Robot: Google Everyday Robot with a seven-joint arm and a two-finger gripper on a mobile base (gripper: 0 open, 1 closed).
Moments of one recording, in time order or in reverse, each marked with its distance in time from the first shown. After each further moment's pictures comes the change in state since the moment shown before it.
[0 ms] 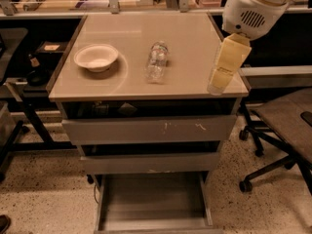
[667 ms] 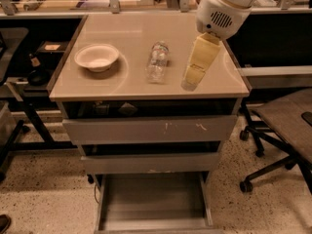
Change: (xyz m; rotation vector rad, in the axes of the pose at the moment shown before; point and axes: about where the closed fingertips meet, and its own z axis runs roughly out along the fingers) arm -0.044 -0.003 0.026 -0.059 -0.063 -0.012
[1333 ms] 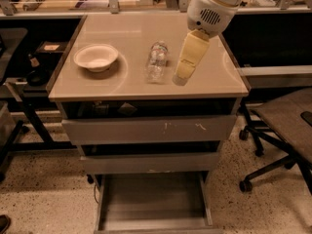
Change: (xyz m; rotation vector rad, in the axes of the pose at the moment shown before) arm -0.021 -0.011 0.014 -0.051 -0.022 -0.002
